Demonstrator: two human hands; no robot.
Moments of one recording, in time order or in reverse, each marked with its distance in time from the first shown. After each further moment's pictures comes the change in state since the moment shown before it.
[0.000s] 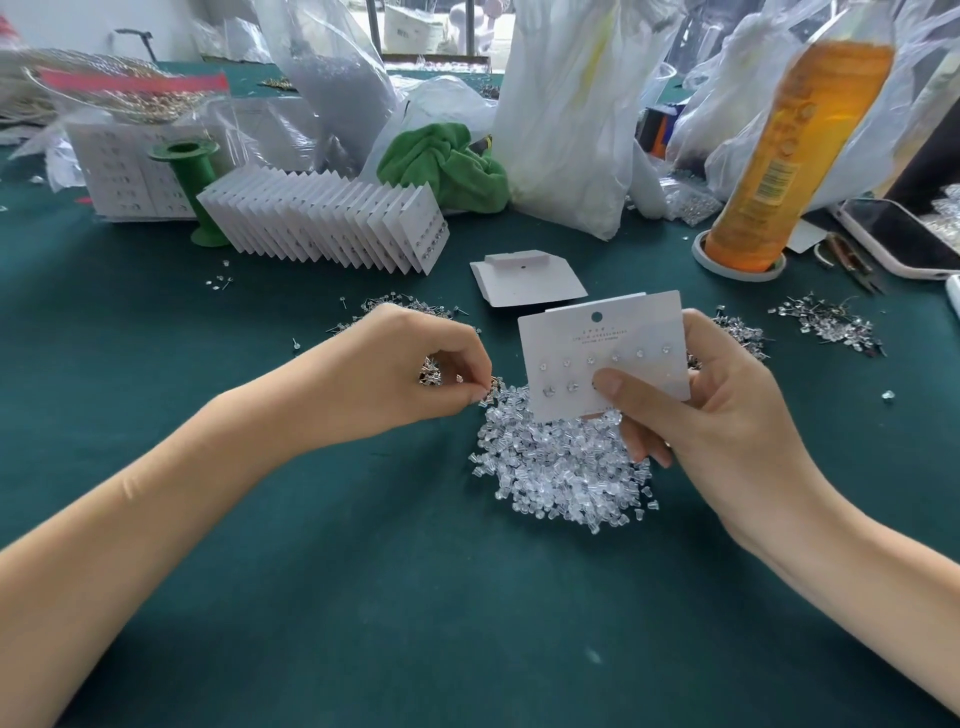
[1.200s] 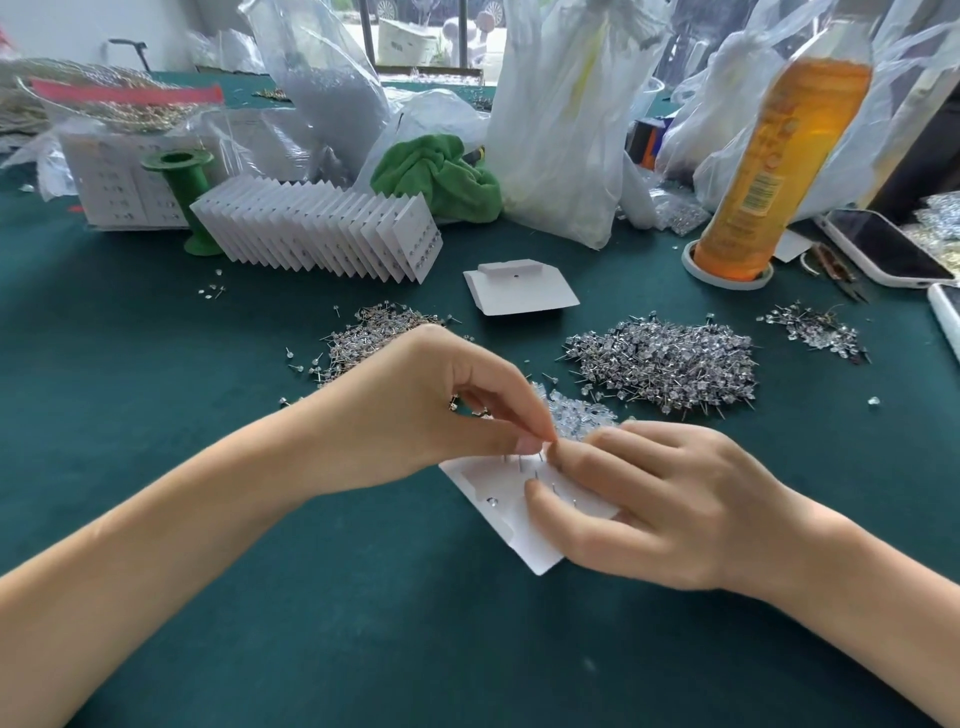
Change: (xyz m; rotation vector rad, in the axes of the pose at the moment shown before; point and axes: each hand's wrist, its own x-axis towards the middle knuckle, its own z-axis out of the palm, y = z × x) left_hand -0.004 0.035 0.005 -0.427 -0.118 0.001; right_hand -0.008 0.006 -0.001 -1.212 -0.306 -1.324
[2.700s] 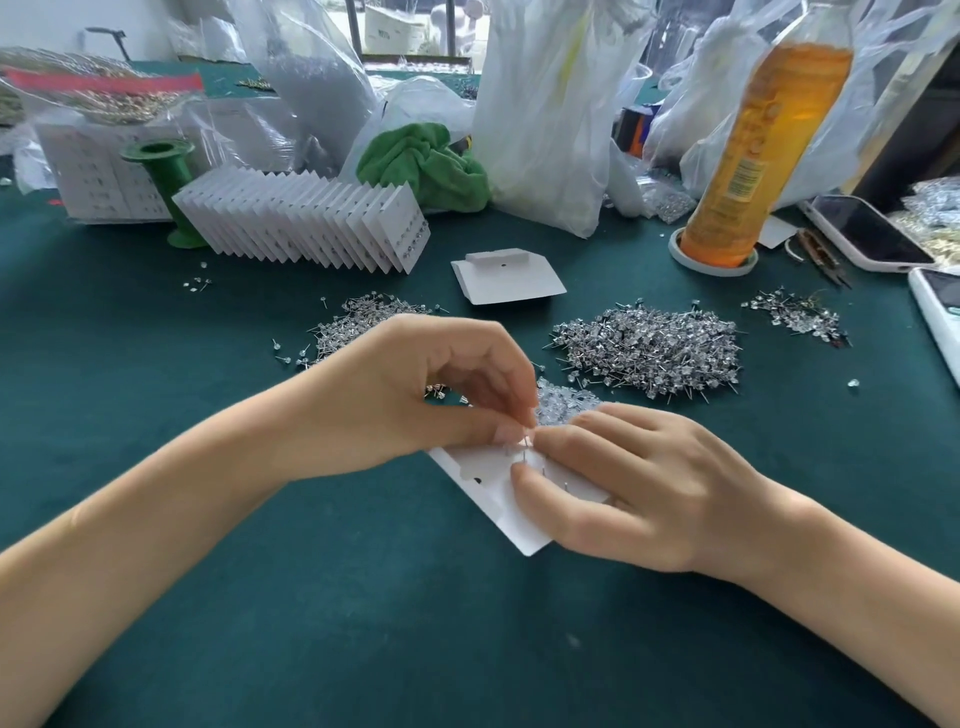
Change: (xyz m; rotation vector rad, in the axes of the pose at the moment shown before) left_hand -0.003 0.000 -0.002 -0.120 -0.031 0.036; right_hand -0.001 -0.004 0.003 0.099 0.043 0.056
